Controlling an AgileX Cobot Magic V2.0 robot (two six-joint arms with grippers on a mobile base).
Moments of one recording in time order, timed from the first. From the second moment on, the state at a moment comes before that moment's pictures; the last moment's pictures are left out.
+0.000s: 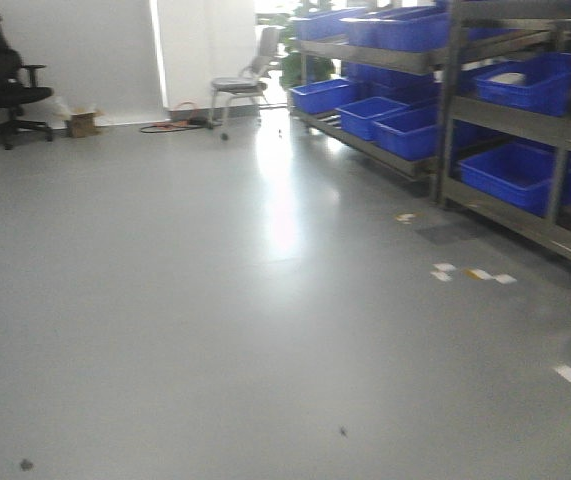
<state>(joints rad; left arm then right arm) -0.07 0.00 -0.58 -0.04 0.55 0.10 0.20 0.04 -0.62 0.00 0.67 0.03</state>
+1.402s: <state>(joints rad) -0.07 0.00 -0.58 -0.04 0.55 0.10 0.20 0.04 -0.62 0.00 0.67 0.03</state>
